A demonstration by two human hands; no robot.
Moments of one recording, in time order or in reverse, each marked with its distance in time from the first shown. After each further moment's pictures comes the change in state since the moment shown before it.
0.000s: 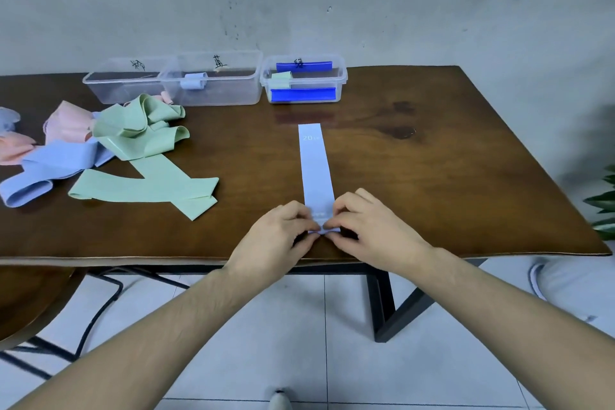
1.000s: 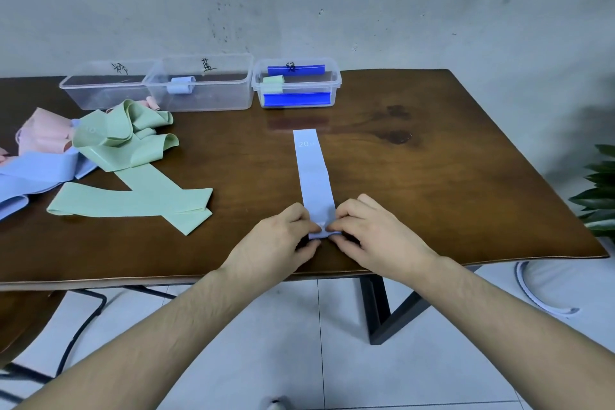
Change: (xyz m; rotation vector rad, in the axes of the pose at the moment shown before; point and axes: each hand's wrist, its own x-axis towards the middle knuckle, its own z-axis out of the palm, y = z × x) left_hand 0.016 -0.013 -0.004 -0.012 -0.080 0.012; right_hand 0.005 -0.001 -0.003 -0.062 -0.025 0.044
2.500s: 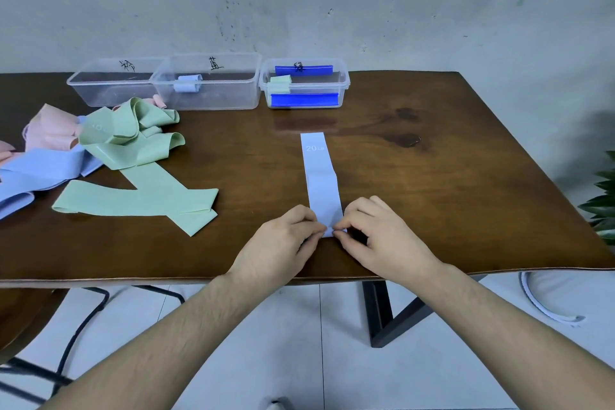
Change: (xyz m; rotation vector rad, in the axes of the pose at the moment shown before) left_hand -0.001 -0.003 0.005 -0.043 0.101 -0.039; right_hand 0.004 -0.001 0.006 0.134 0.035 0.169
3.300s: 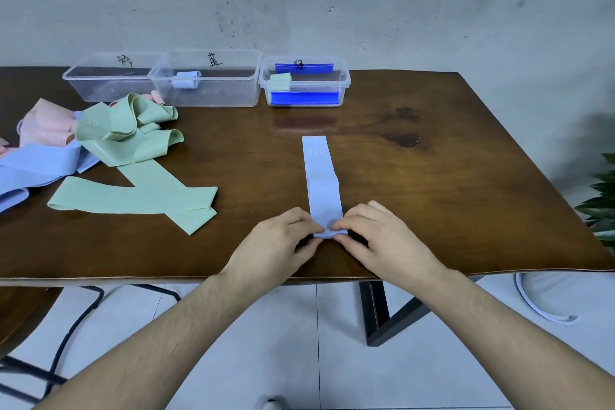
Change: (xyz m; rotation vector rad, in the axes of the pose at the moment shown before) left_hand -0.002 -0.004 -0.007 0.019 -0.056 0.010; right_hand -0.002 -0.002 -0.002 -0.051 -0.063 -0.022
